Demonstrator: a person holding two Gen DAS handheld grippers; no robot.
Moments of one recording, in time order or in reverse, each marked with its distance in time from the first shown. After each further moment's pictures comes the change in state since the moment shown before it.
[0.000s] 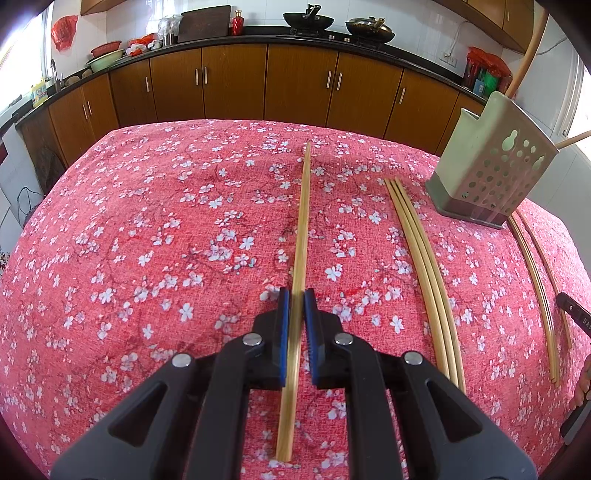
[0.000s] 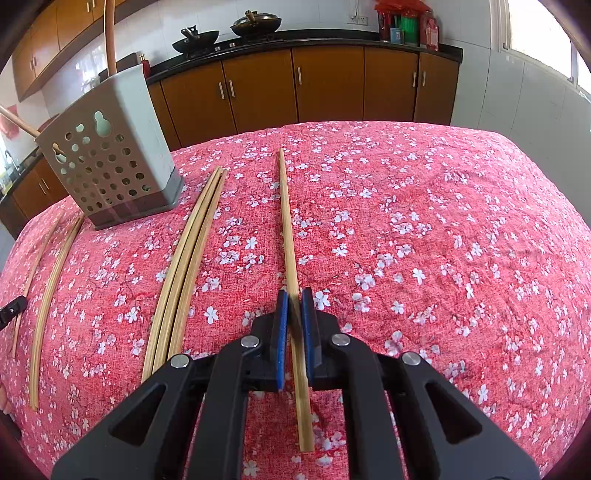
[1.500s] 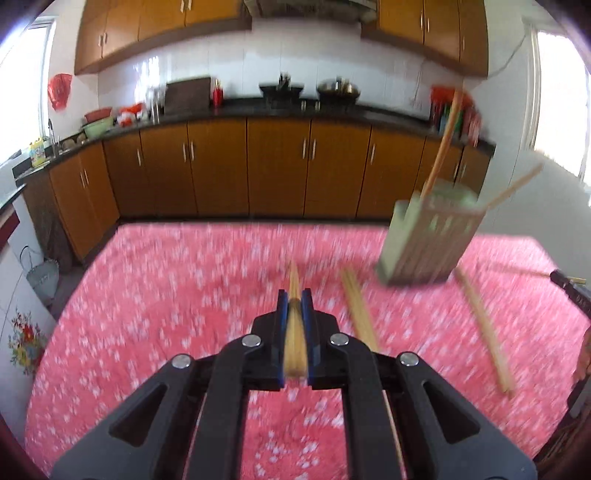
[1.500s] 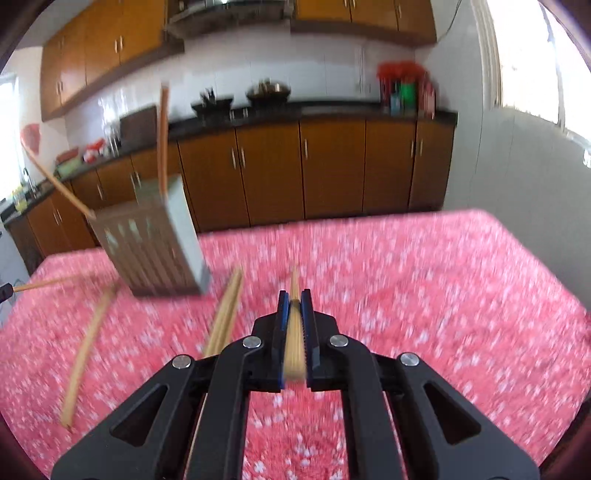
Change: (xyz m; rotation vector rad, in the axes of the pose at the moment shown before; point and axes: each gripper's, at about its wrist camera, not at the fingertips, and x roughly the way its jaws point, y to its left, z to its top) left arm -0.118 -0.027 0.036 0.083 -0.282 -0.044; right arm -0.097 0.002 0.035 -0.046 -0.302 0.017
